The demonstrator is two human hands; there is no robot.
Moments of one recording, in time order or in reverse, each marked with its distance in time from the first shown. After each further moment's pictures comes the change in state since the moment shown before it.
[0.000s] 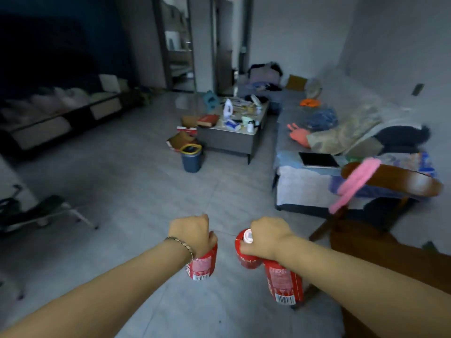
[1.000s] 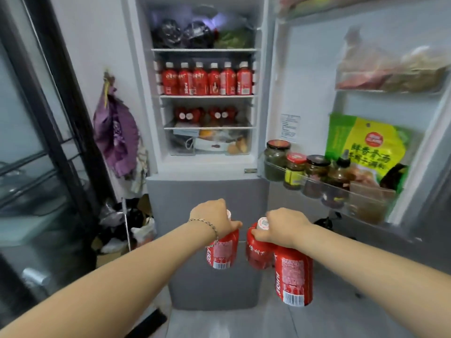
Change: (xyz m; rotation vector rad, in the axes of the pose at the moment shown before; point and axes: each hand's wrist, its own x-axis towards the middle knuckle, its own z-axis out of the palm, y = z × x) left_hand -0.414 -0.740 0.007 -0.246 0.074 -1.311; right_hand 0.083 -0.905 -0.075 -0.167 0.100 -1.190
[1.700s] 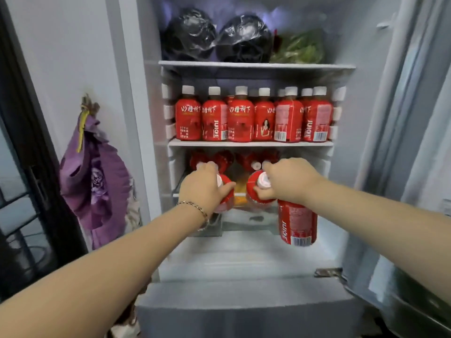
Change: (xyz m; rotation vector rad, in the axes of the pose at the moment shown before) left_hand 0.429 -0.200 -0.124 -0.160 0.549 0.045; right_hand 0.460 -0.071 -0.173 -0.405 0.523 -0.210
